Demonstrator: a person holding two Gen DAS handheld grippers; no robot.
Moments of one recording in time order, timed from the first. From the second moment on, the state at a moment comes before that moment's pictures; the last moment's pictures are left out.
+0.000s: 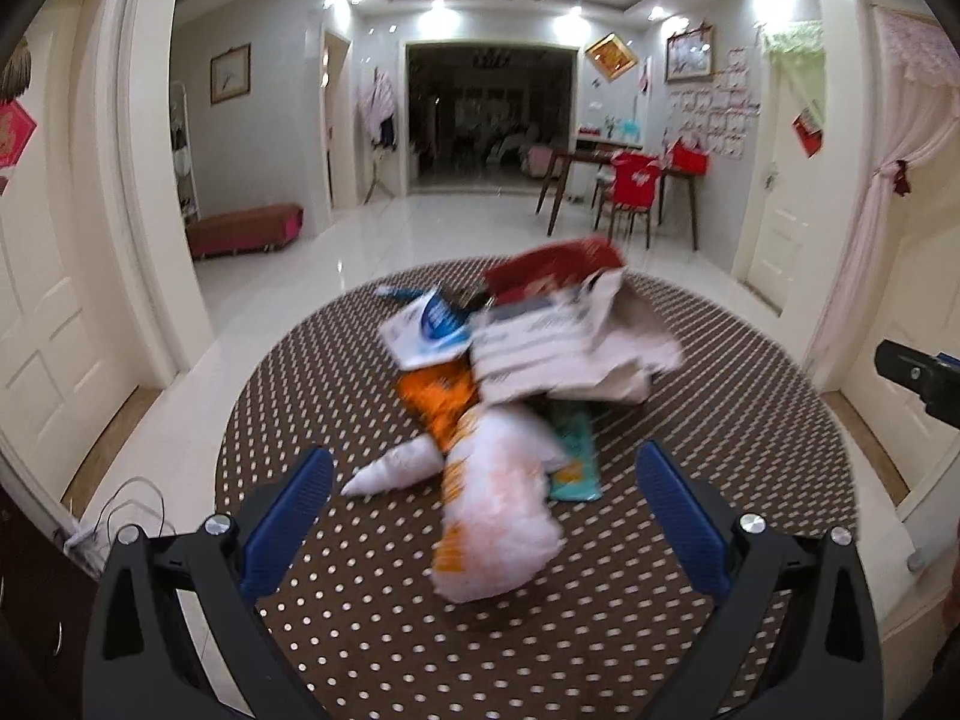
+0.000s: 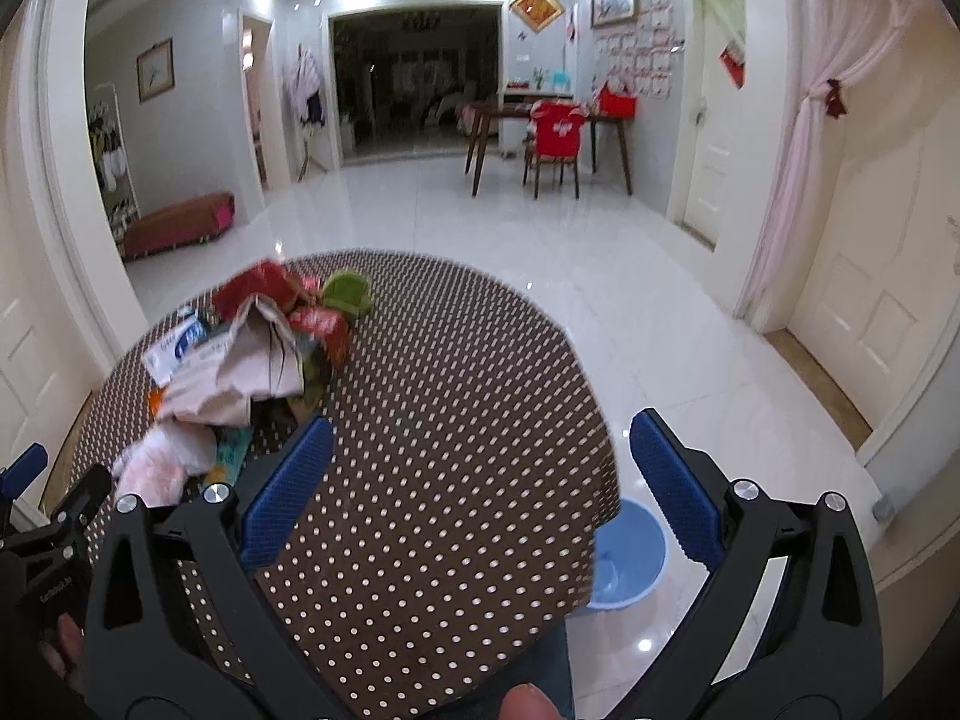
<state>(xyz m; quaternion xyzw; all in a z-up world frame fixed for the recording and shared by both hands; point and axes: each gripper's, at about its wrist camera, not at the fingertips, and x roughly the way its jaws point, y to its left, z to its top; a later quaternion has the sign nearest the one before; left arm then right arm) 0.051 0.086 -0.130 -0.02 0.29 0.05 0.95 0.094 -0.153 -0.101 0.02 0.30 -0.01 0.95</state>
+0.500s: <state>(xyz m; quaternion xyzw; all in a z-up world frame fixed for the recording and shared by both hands) 0.097 0.098 -0.181 -0.03 0.37 0.01 0.93 0.119 -0.119 -0.143 0.01 0.36 0.05 0.93</state>
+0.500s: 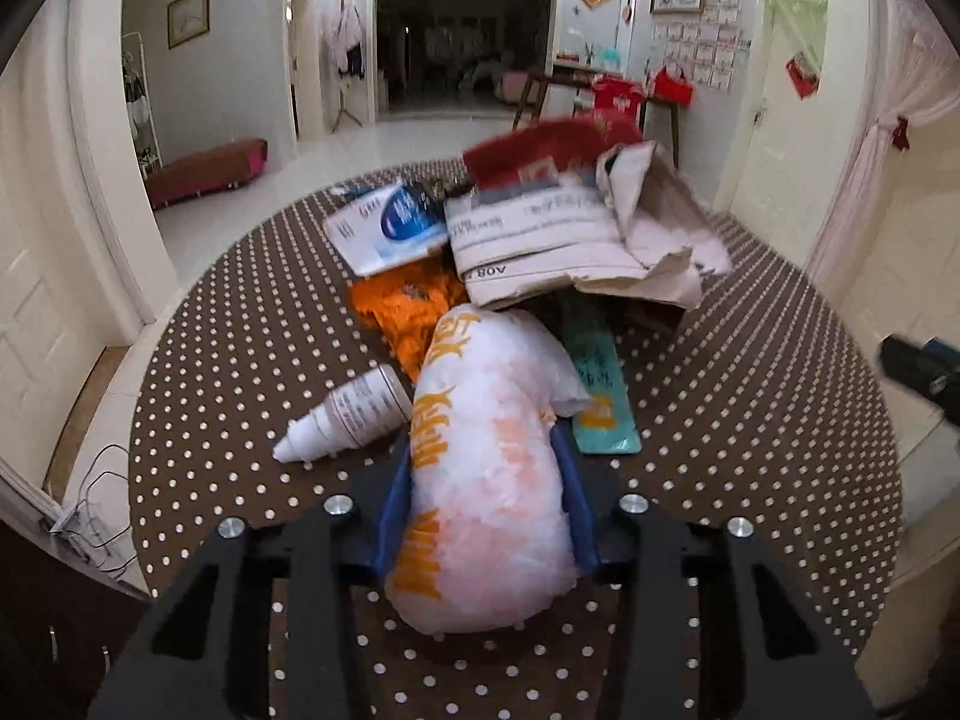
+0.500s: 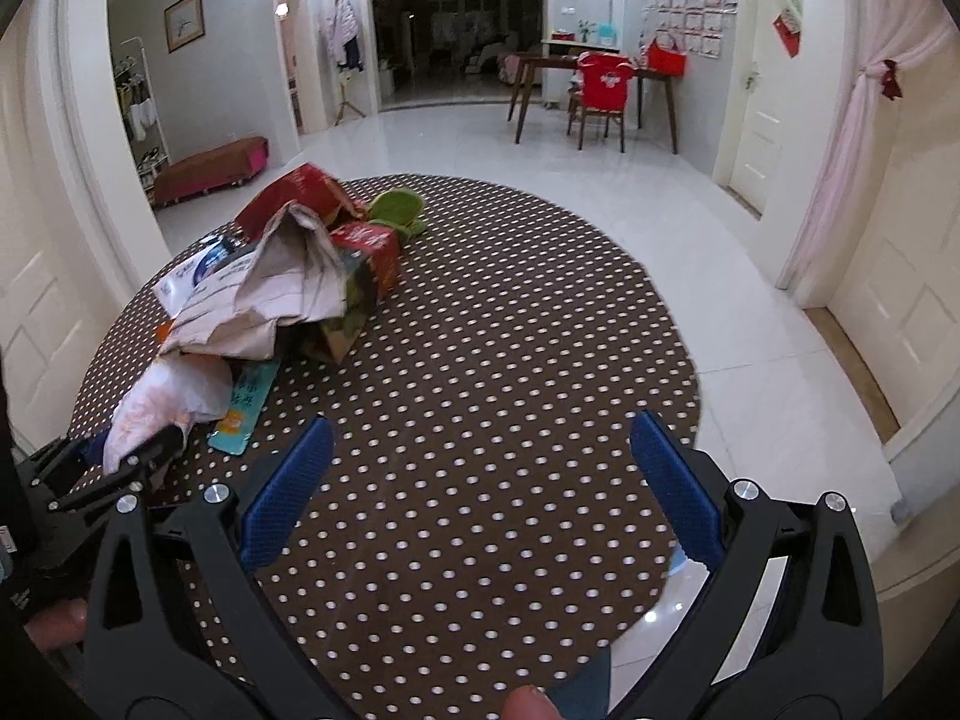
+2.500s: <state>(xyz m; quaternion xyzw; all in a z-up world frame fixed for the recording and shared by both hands) 0.080 0.048 -0.107 -0.06 0.28 -0.05 0.96 0.150 -0.173 -0.124 0.12 0.33 0.23 0.91</state>
